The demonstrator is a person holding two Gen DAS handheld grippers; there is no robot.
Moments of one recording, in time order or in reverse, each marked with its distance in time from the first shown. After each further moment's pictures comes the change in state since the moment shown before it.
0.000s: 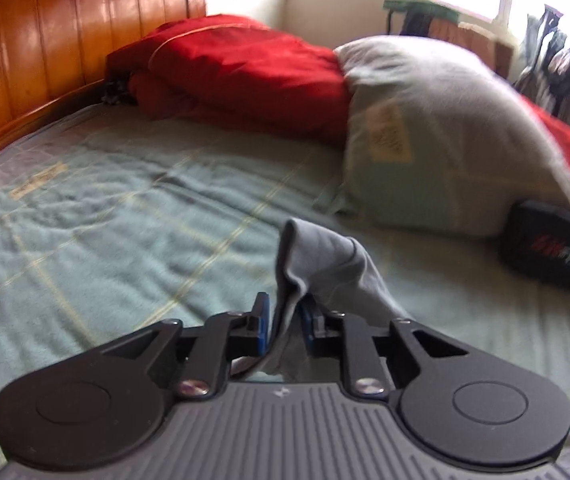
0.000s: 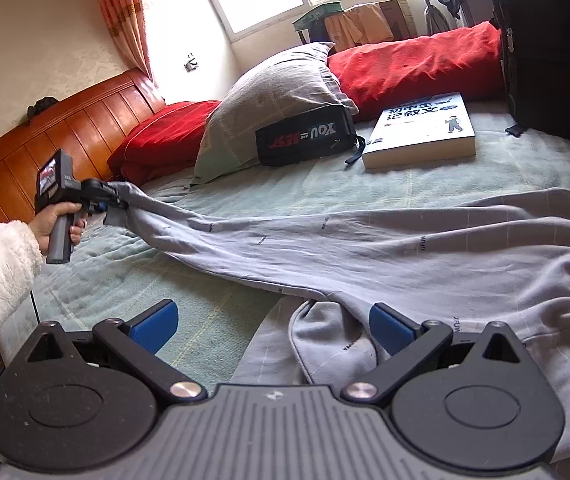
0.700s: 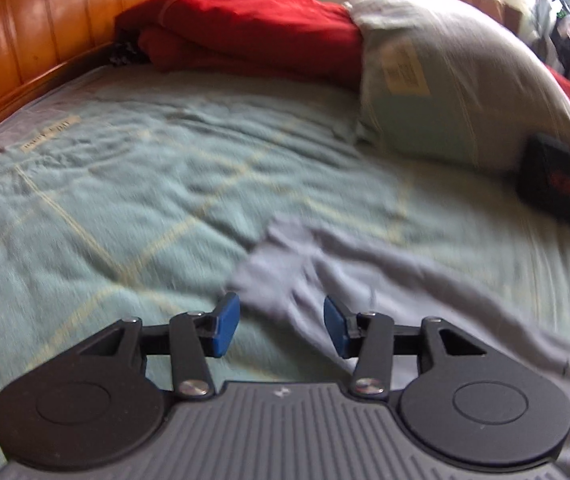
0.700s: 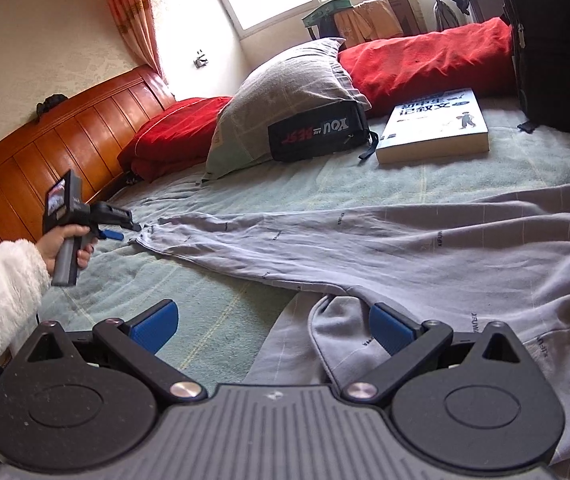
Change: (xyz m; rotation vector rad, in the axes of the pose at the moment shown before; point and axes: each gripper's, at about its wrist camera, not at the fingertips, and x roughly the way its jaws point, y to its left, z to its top) left arm -0.005 0.004 -0.050 0.048 0.118 -0.012; right arm -0.001 0.009 -0.001 -0.008 0.008 0.032
